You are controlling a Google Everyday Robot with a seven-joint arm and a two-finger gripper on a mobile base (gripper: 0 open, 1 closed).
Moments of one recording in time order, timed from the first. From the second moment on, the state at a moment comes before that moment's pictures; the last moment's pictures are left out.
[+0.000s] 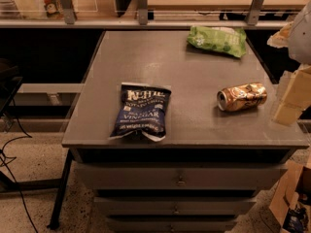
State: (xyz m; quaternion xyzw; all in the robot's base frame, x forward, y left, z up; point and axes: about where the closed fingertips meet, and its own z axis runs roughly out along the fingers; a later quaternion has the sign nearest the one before) arm 0.438 -0.216 0.979 -0.60 0.78 -0.04 0.16
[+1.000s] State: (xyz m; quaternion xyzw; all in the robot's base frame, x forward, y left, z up) arm 0.467 -0.233 0.974 -0.62 0.77 -0.08 0.15
